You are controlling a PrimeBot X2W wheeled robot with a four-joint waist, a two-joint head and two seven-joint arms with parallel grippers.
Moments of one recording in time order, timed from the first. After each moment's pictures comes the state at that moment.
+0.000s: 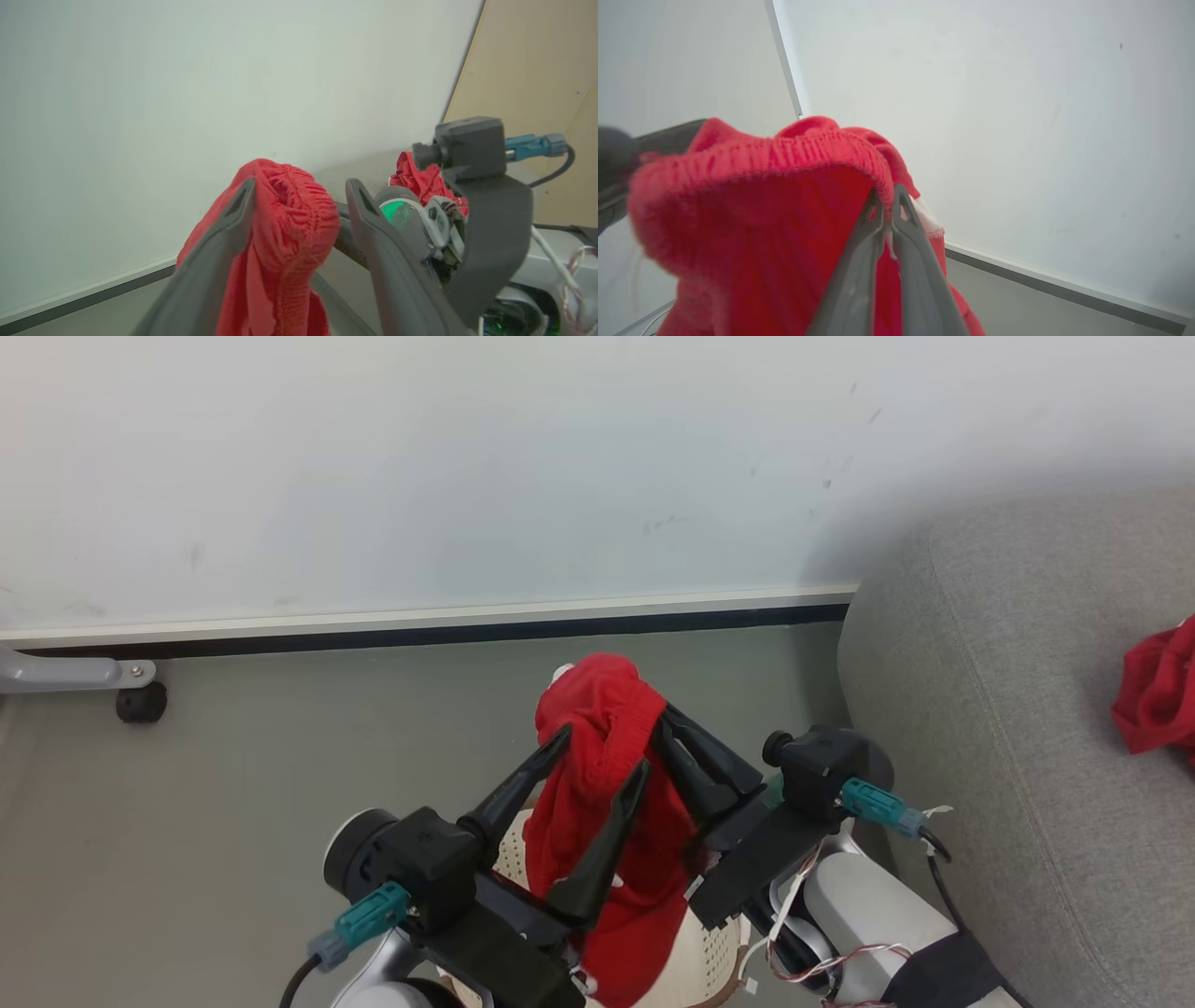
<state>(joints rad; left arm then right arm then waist) -0.22 0.16 -0.52 -0.15 -0.46 -0.04 0.03 -0.55 -0.07 0.68 0.42 0.43 0.12 -0.24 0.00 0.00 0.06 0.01</state>
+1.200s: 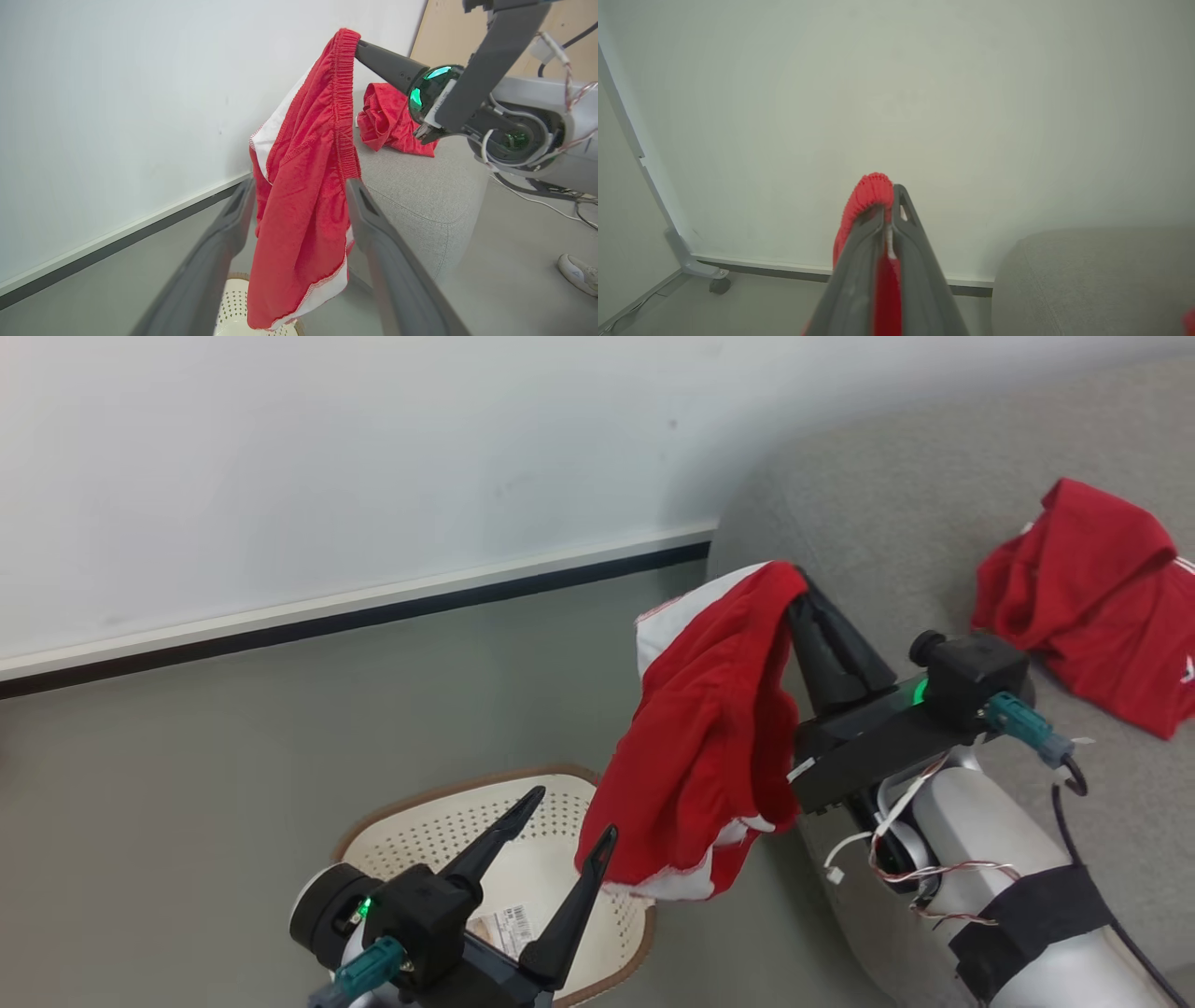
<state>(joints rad) -0.13 0.25 -0.54 -0.19 -0.40 -0.02 0.08 -0.61 -0.15 0.50 0.40 0.43 0.07 -0.25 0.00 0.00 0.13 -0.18</state>
